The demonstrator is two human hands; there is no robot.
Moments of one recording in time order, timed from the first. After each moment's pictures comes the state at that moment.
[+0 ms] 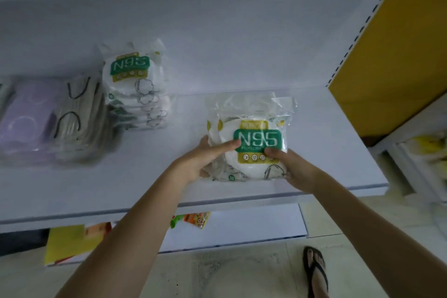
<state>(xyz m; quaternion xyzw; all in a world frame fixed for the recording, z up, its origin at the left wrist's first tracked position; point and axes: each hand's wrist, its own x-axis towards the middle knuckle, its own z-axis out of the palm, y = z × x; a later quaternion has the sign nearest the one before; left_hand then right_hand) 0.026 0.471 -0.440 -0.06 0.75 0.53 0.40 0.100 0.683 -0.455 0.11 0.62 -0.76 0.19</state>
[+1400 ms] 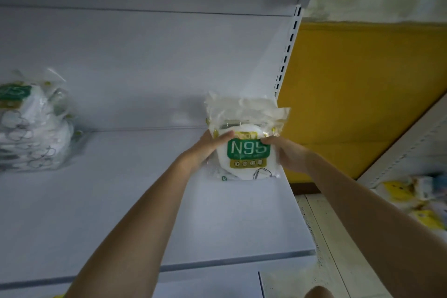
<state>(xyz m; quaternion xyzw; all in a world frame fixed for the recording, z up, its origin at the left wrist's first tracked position) -0.064 0.729 -0.488 0.15 0.68 0.66 0.29 0.009 0.937 -0.456 0.15 0.66 -0.72 0.17</state>
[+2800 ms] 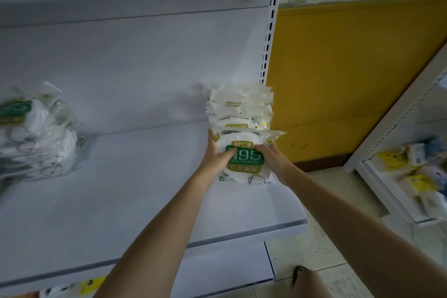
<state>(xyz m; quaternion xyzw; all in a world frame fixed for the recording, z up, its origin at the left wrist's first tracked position) 0.004 0.749 -0.484 0.10 0.71 0.67 0.19 0.057 0.899 -0.481 0.24 0.69 -0.68 0.05</state>
